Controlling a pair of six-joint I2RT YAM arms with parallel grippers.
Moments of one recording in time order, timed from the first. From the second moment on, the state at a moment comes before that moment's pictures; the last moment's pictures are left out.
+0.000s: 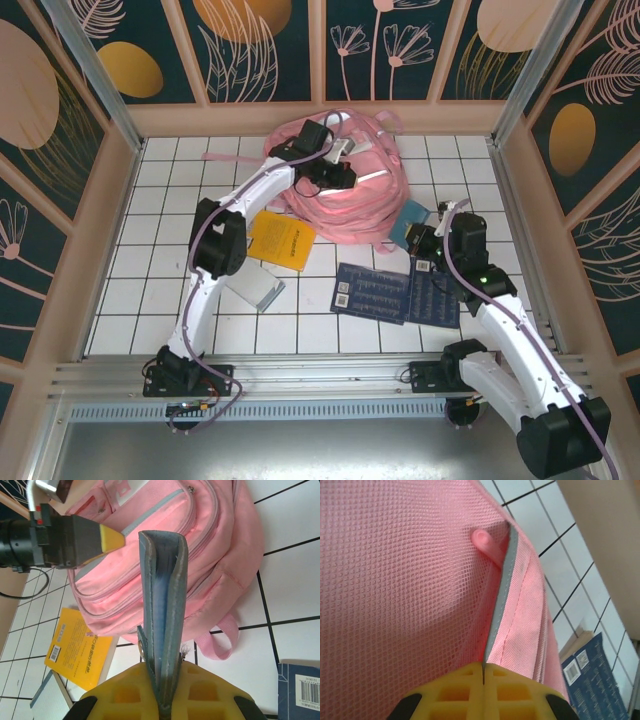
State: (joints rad) left arm -0.53 2.40 2.18 -0.61 0.61 -0.32; right arm 0.27 0.81 0.64 -0.36 -0.16 0.58
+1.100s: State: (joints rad) left arm -0.35 2.19 2.16 -0.33 0.87 -0.69; right arm 0.21 1.73 0.74 0.74 -0.67 1.19
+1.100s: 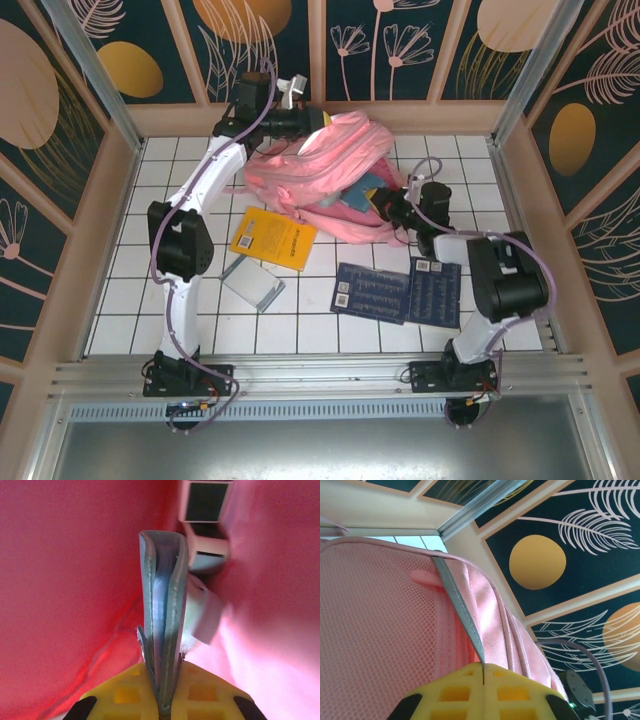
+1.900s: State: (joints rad) left arm -0.31 2.21 2.12 -0.16 0.95 -0.79; right arm 0.49 2.39 1.75 0.42 -0.39 1.33
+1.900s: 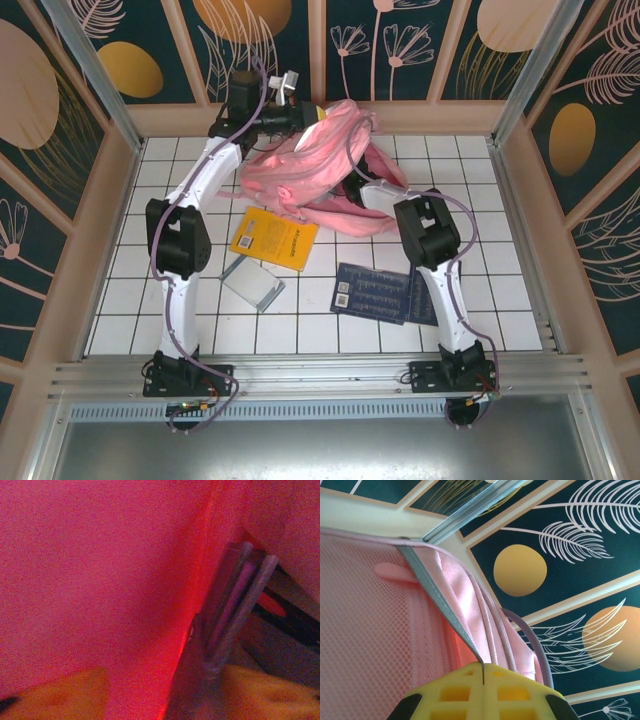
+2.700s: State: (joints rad) left arm -0.26 2.21 2.08 -0.17 0.95 -0.76; right arm 0.38 1.79 1.09 0.40 -0.39 0.95
